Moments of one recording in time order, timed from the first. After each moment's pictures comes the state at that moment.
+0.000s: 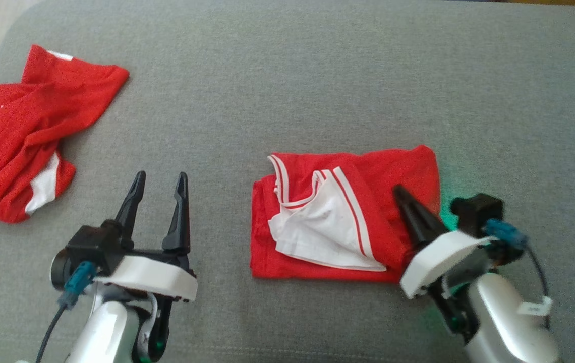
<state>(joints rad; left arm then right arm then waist) -0.12 0.16 -0.31 0.10 -0.32 0.10 -0.24 -0.21 -0.11 0.29 0.31 0.29 0.12 0.05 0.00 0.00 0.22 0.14</state>
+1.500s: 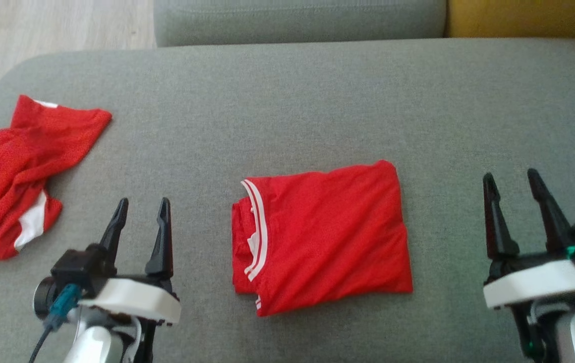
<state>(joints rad) -0.04 0.20 -0.29 0.08 -0.34 0.12 -0.23 0.01 -0.10 -0.01 -0.07 0.17 0.12 -0.02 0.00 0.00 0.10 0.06</state>
